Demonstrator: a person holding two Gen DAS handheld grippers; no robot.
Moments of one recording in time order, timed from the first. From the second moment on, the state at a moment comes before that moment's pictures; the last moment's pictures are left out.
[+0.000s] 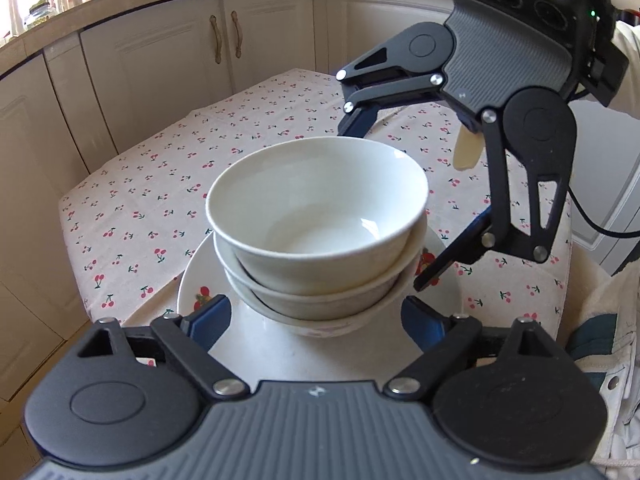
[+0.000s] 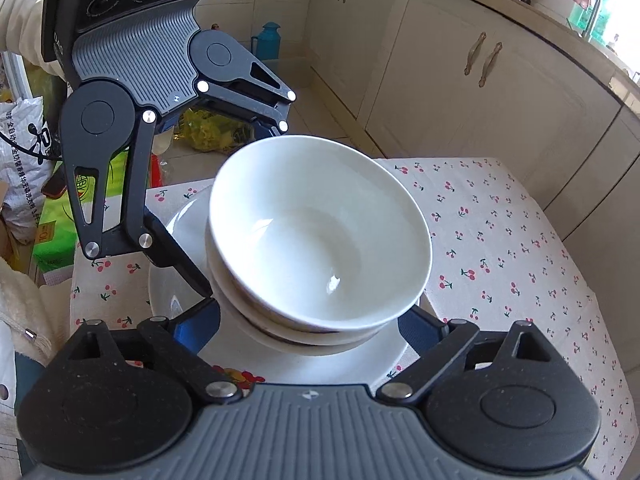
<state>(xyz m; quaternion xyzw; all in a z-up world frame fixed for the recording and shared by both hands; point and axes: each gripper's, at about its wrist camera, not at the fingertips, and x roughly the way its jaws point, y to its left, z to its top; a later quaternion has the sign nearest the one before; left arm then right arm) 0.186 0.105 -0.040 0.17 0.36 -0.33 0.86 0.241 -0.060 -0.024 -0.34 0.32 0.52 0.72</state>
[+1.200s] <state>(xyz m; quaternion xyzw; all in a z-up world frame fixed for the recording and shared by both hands) -0.015 0.032 0.031 -0.03 0.23 0.02 0.97 0.033 -0.151 0.032 -0.10 0.25 0.08 0.96</state>
